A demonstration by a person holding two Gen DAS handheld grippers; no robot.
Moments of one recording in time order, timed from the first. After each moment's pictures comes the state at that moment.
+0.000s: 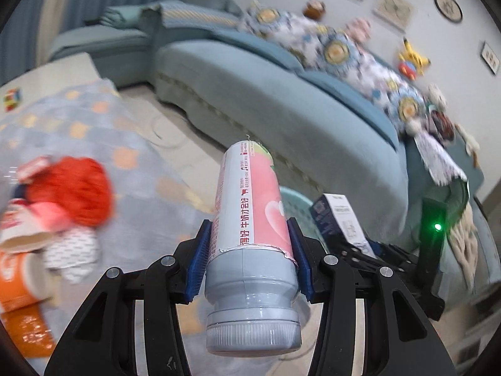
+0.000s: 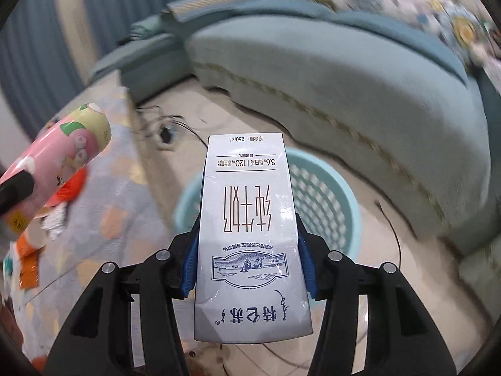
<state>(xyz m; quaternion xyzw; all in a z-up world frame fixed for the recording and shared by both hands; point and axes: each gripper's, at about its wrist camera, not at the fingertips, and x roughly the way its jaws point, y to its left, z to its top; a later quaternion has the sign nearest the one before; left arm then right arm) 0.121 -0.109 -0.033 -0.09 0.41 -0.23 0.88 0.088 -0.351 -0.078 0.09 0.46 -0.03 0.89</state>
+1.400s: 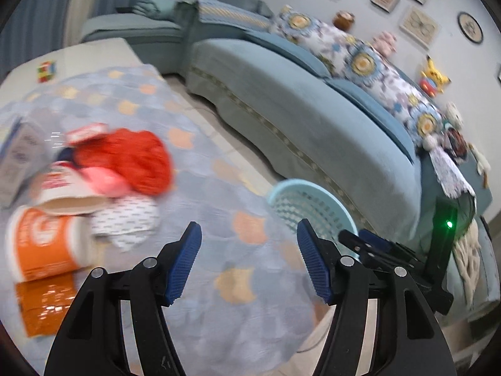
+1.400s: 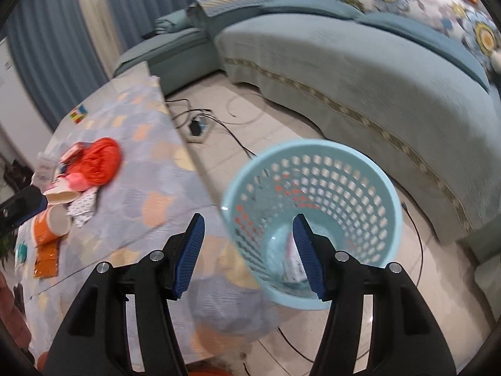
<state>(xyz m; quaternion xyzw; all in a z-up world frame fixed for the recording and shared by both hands) 0.090 -0.017 -0.029 -0.13 0.40 -0.16 0.89 0.075 -0.287 -0.065 0.08 0.44 0.05 0.89</state>
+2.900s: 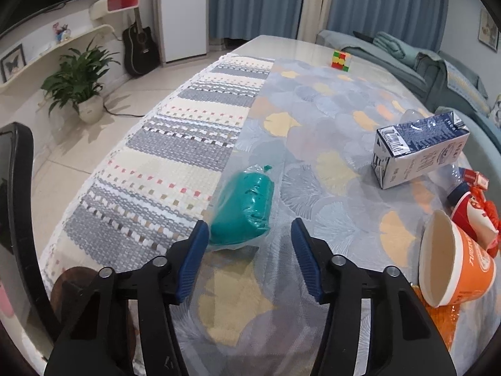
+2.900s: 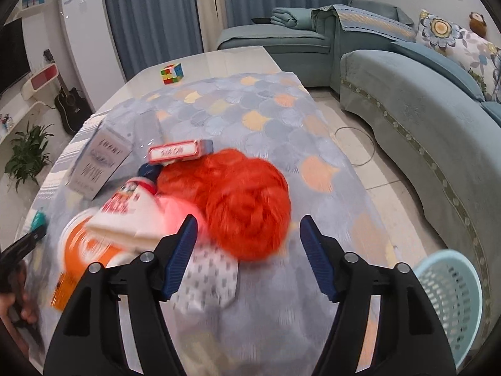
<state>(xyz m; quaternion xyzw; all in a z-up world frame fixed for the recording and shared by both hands) 0.002 0.275 -0.104 -0.18 0.37 0.32 0.85 0.181 -0.053 -0.066 -0.04 0.40 0.23 0.88</state>
